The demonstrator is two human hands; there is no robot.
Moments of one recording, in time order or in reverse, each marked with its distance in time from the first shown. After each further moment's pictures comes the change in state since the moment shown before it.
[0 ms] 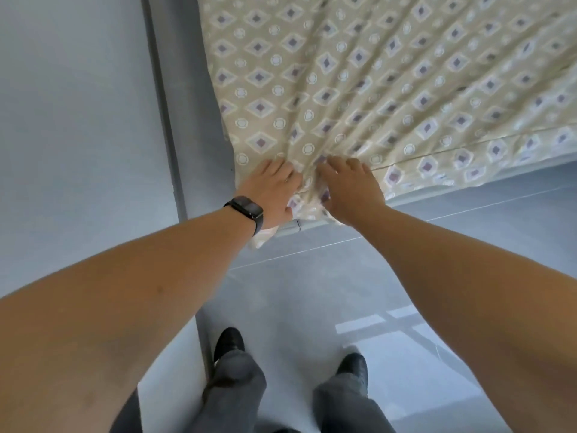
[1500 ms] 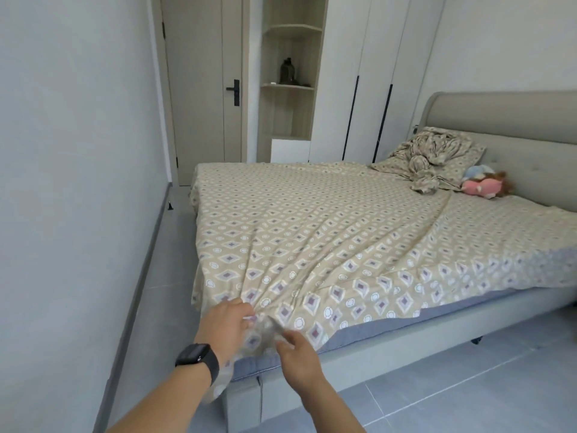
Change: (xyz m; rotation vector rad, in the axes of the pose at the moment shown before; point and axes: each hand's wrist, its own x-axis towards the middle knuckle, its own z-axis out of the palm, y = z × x) left_hand -0.038 0.041 0.079 -0.306 0.642 -0.288; right_hand -0.087 -0.061 0.103 1.233 0.301 0.332
